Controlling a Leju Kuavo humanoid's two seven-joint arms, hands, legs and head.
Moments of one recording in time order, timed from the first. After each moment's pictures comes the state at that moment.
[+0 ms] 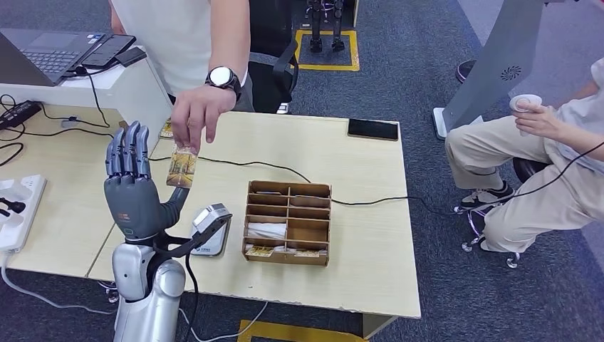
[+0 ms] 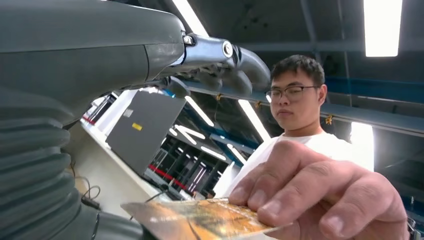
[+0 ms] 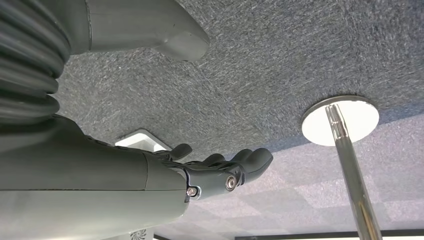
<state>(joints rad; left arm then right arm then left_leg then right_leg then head) -0.15 -0.28 0.11 -1.63 -1.26 0.70 -0.41 -0.12 0.32 -1.55 -0.70 1.25 -0.66 -0.47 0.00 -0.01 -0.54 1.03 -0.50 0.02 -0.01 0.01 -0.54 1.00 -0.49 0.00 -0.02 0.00</state>
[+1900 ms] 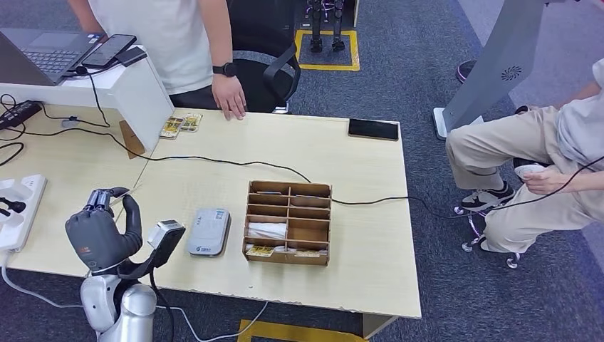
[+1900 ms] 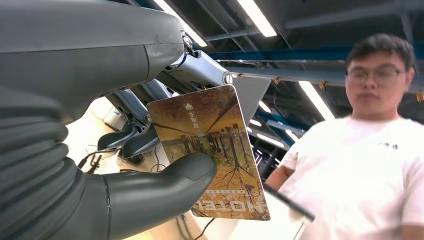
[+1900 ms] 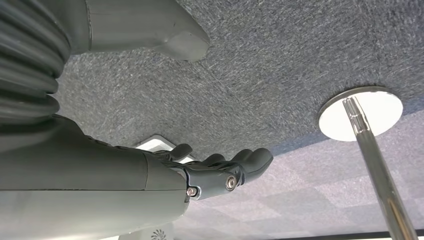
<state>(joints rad) -0.06 -0.28 0.35 -1.58 -1.11 0.70 -0.49 -0.12 0.33 -1.55 -0.71 1.19 -0.66 -0.44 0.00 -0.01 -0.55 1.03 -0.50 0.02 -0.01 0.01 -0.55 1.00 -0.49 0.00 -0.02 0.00</state>
